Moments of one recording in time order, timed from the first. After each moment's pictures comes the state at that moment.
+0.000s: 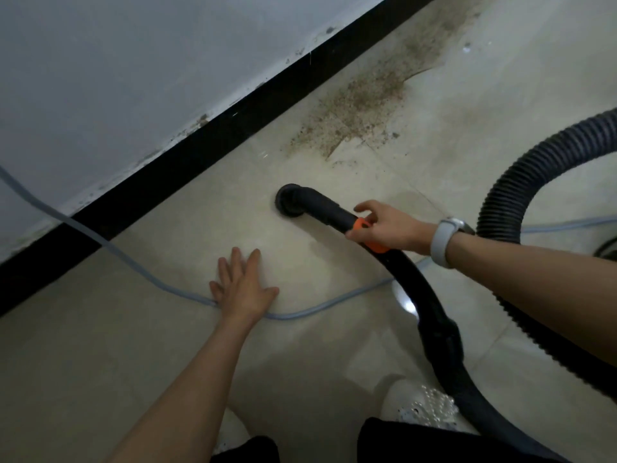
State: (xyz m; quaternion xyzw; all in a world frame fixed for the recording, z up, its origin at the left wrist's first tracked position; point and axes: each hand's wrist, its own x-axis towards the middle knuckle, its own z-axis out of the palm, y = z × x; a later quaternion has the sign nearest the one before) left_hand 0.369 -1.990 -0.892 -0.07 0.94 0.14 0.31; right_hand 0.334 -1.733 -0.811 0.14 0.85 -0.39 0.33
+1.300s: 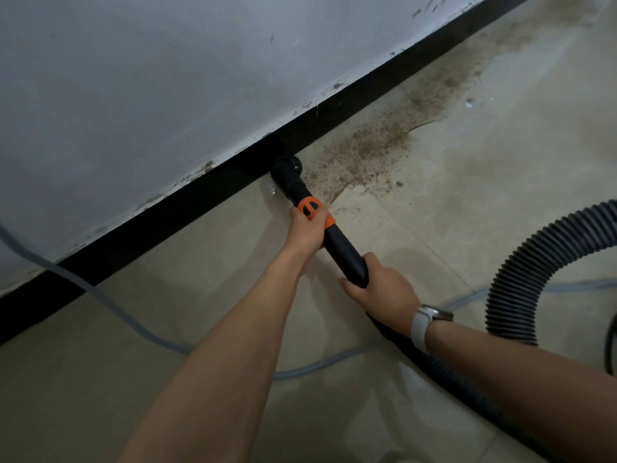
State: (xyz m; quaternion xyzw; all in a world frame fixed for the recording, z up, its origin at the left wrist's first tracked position) left_hand 0.234 -1.859 -0.853 -0.21 0.68 0.65 0.25; right_hand 0.344 -1.748 -0.844 0.12 0.94 -0.26 0.18
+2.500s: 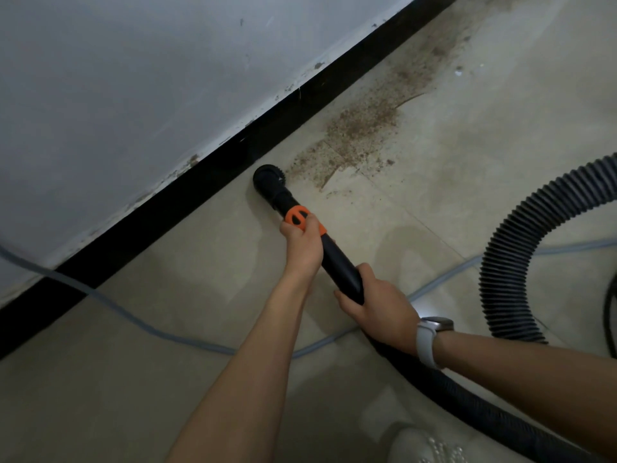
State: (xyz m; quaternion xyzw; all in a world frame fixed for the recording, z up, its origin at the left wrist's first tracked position) left_hand 0.286 -1.854 -0.844 -0.26 0.65 0.68 0.23; right_hand 0.392 -1.762 -0.826 0.11 0.92 -0.34 0.19
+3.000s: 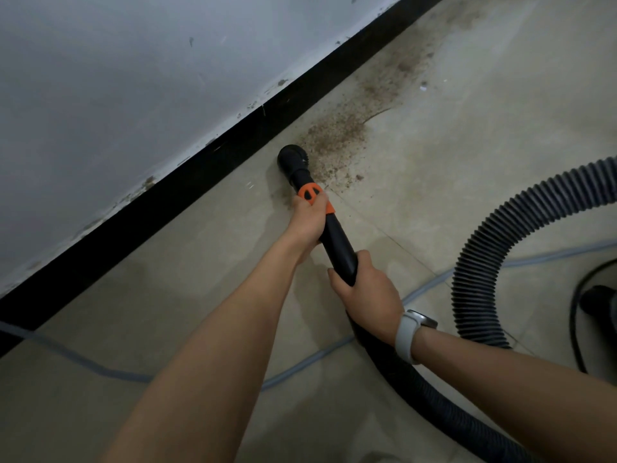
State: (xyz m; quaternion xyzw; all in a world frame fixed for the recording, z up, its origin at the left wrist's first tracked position) left_hand 0.229 -1.787 -0.832 -0.18 0.66 0.65 0.34; right_hand 0.360 -1.727 -0.832 0.23 0.90 -0.35 0.12
